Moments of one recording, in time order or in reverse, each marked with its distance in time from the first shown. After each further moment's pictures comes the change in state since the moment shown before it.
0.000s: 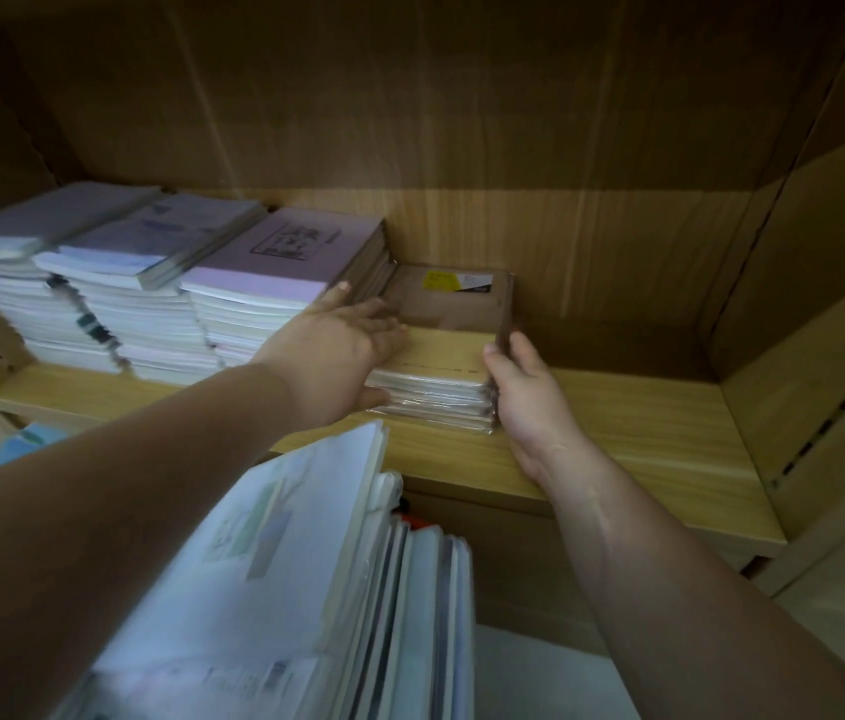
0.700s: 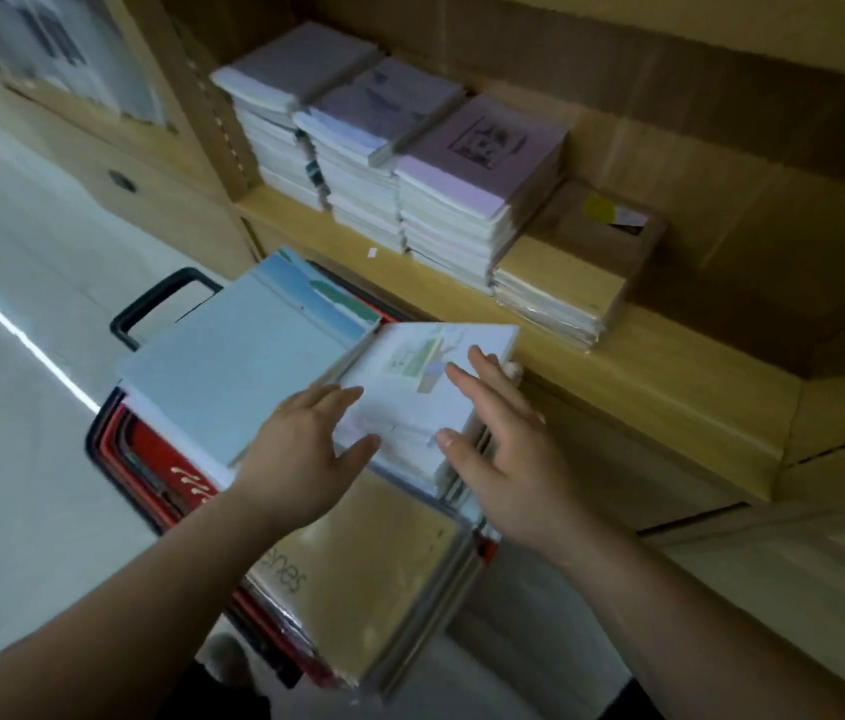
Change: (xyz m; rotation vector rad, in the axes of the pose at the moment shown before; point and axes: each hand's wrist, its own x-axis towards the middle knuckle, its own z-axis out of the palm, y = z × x) left_hand -0.260 0.081 -0.063 -0.832 -0.184 -0.849; right_hand -0.198 -0.068 0.032 -0.632 -0.673 -0.326
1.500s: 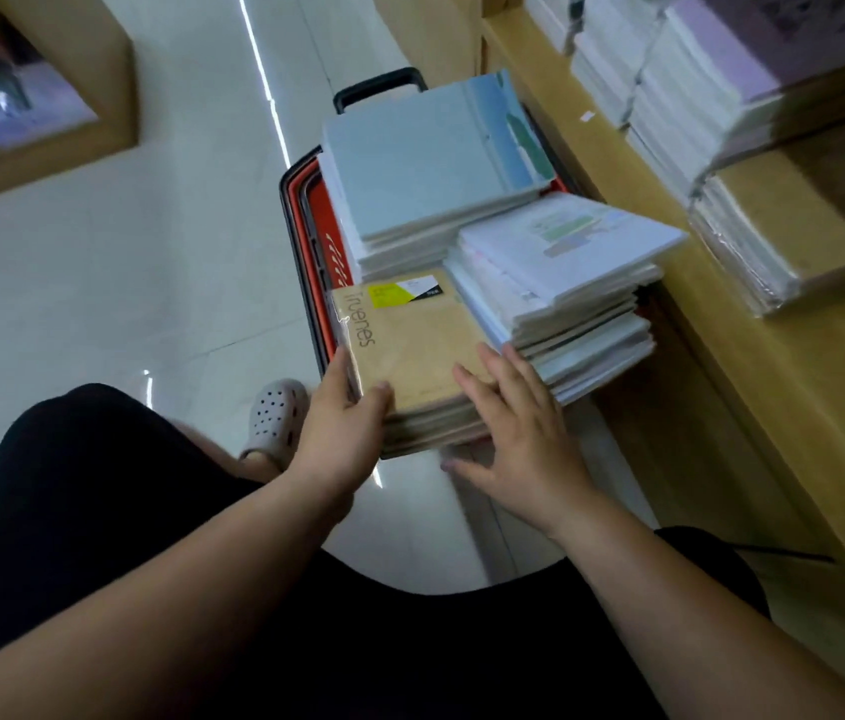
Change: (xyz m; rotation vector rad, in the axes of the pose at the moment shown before) left_hand -0.158 0.100 0.085 -0.967 0.506 -0.918; right_hand -0.065 0.088 0.042 -0.322 -0.392 -0.594
